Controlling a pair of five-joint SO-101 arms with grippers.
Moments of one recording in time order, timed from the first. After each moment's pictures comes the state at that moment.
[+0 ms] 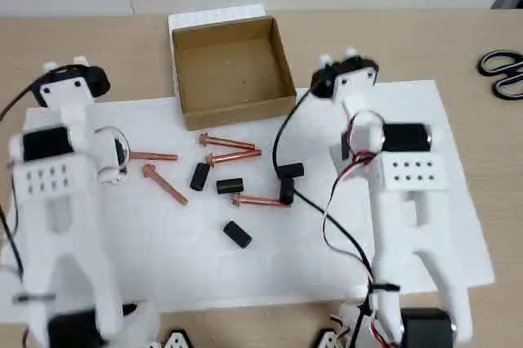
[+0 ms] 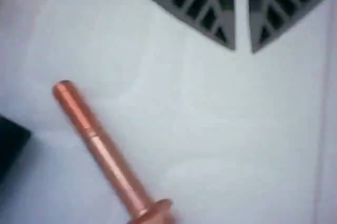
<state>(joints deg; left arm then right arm) -16.9 -16.5 16.0 93.3 5.8 -4.6 -19.0 18.2 77.0 17.5</state>
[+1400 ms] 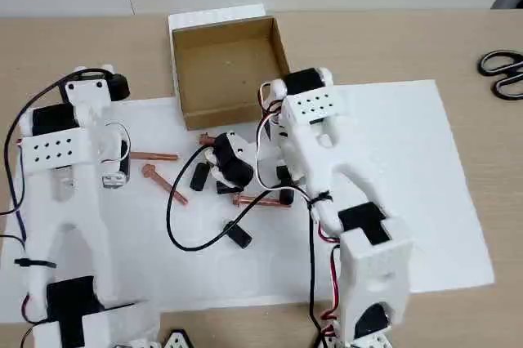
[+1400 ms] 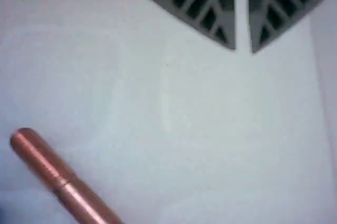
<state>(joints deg) -16.8 -7.6 12.2 95.9 -3.1 -21.8 24.9 -16.8 97.1 90.2</state>
